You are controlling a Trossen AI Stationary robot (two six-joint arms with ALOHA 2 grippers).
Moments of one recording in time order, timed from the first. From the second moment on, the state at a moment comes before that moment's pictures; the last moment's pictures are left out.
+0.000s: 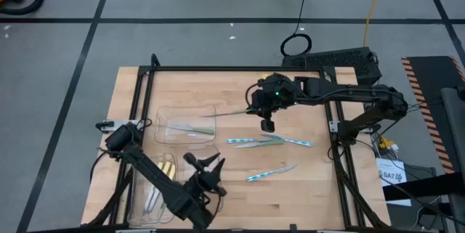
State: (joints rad) left arm -0.73 2.07 1.74 -1.37 -1.41 -1.23; right arm -0.11 1.43 1.34 -0.62 -0.11 -0.11
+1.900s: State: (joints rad) left arm -0.85 1.15 0.85 -0.13 -1.23 0.06; right arm -0.07 1.53 1.21 -0.16 -0.13 0.04
